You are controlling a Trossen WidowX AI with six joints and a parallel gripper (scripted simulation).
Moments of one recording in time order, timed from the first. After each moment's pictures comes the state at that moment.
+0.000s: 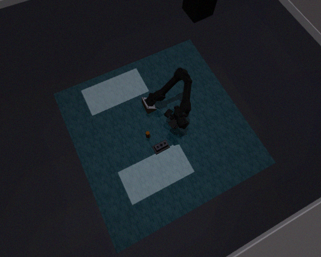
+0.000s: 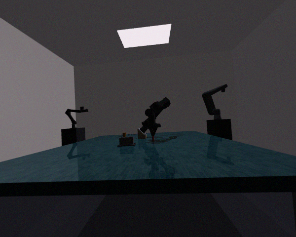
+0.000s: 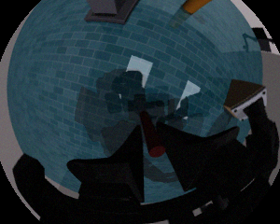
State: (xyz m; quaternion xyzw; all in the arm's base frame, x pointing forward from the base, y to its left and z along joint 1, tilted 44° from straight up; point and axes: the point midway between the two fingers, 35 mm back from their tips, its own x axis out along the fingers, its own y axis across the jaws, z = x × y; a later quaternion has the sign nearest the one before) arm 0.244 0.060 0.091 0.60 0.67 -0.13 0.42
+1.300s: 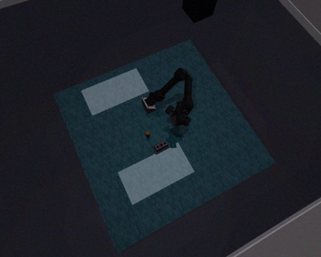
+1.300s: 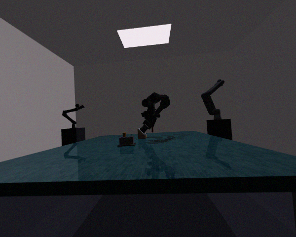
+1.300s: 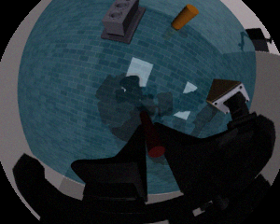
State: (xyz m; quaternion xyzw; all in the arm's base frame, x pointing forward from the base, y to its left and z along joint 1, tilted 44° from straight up) arm 0.244 0.010 0.142 0.60 0.66 -0.14 0.42
